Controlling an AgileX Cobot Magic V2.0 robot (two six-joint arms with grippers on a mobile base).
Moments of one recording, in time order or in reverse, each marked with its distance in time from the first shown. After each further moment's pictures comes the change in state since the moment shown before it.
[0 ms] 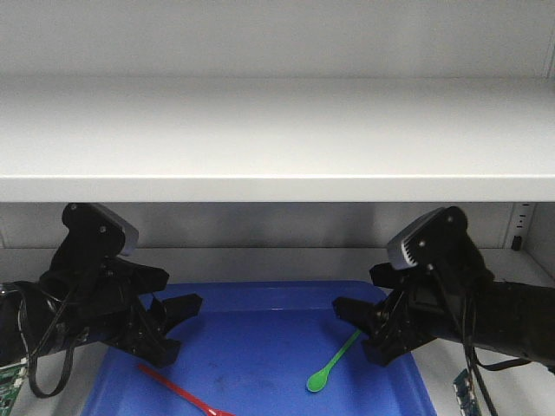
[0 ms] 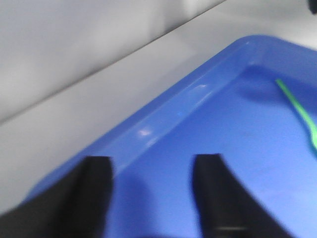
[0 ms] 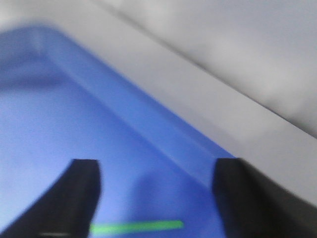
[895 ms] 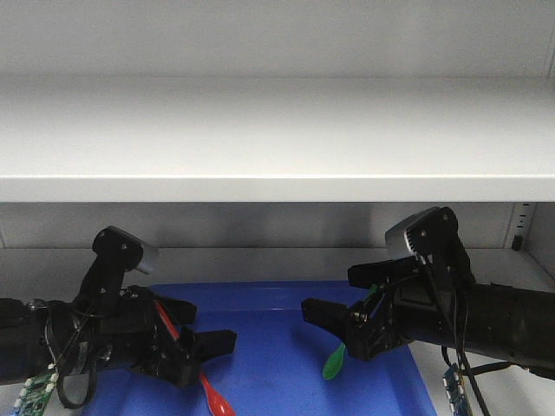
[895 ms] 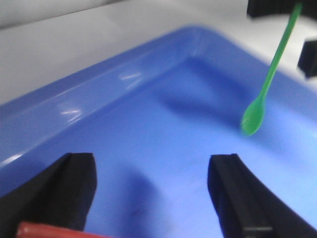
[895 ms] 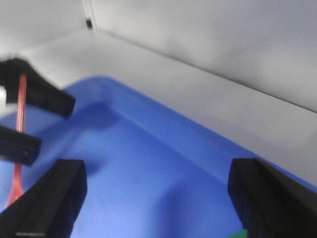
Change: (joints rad) left arm 0.000 0.082 0.003 -0.061 0.174 -0.076; right arm 0.000 0.054 -0.003 0.185 0.162 -0.075
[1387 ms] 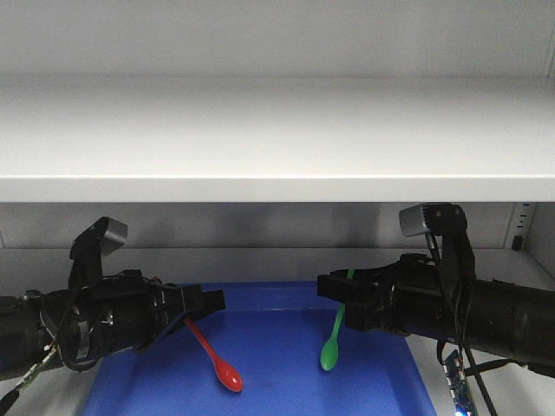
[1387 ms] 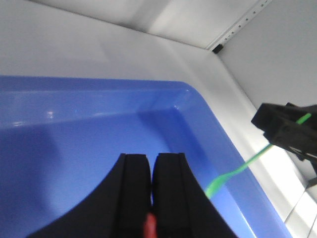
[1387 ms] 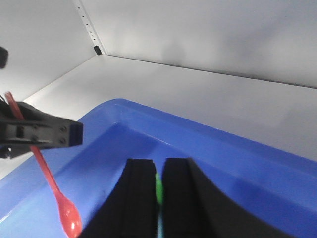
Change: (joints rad) left arm 0.000 0.000 0.003 -0.271 0.010 -0.324; right arm 0.000 0.000 0.000 0.087 0.038 0.184
